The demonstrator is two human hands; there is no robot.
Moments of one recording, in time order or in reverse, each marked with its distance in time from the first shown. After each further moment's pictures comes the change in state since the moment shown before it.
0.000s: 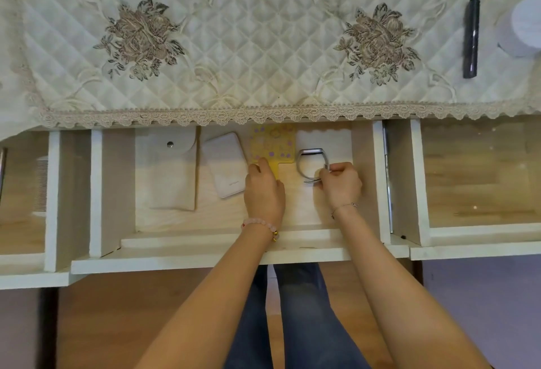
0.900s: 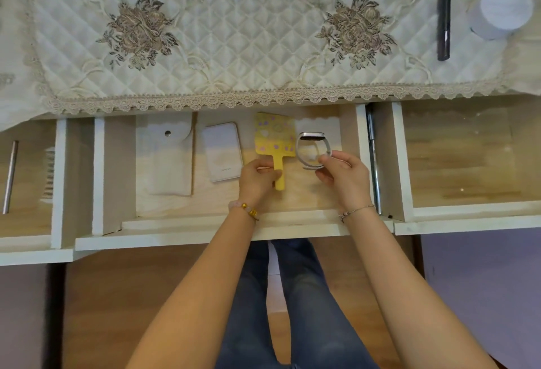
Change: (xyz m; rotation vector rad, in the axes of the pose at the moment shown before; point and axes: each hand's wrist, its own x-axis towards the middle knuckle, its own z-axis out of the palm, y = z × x) left_hand -0.012 -0.003 -0.004 -0.901 -0.156 -0.328; right_hand -0.037 0.000 -0.049 0.716 -0.237 0.095
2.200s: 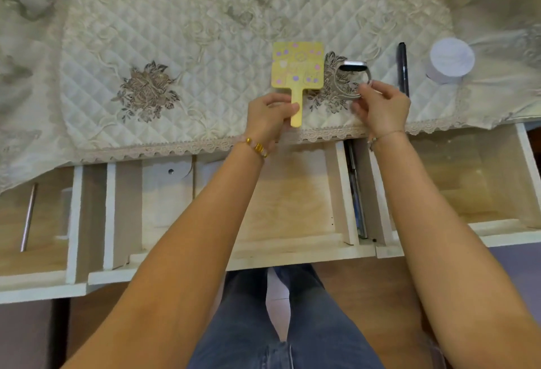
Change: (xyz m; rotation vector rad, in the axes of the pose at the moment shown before) left_hand -0.012 0.182 0.035 -0.147 -0.181 0.242; right_hand 0.054 -0.165 0.007 0.060 0.089 -0.308
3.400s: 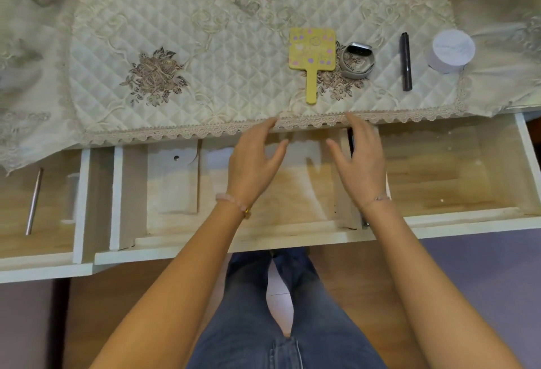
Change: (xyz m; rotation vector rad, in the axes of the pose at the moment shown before) left_hand -0.058 -0.076 -0.055 0.847 0.091 0.663; right_hand -0.093 0.066 -0.034 -0.922 -0.174 -0.684
